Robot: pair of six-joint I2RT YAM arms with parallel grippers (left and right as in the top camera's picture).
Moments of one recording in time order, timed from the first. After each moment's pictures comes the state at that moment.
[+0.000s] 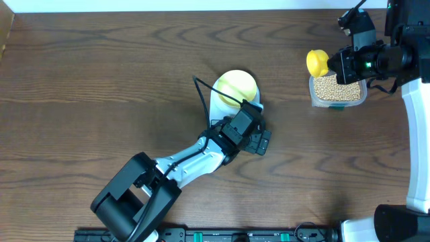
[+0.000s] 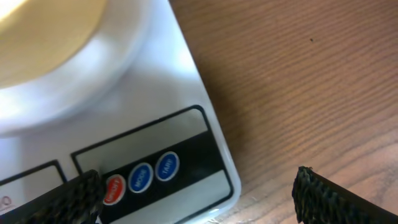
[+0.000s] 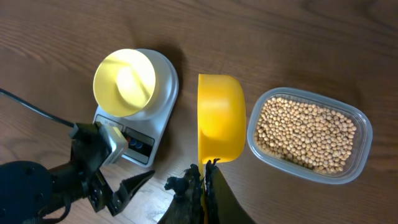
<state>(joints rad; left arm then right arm) -0.79 1.76 0.91 -0.08 -0.01 -0.38 -0.01 1.62 1.86 -1.29 -0.36 -0.22</state>
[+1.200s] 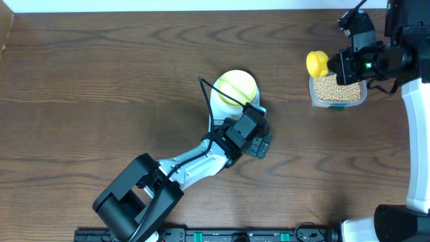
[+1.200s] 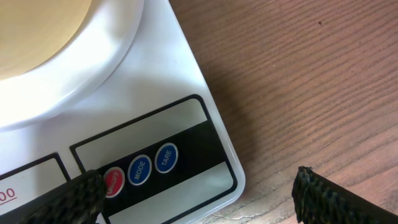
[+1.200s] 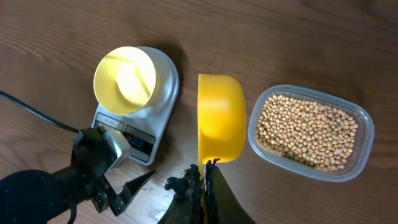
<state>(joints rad) -0.82 1.77 0.91 -0.10 -0.08 -0.35 -0.01 1.62 1.86 -1.30 -0.36 -0.22</state>
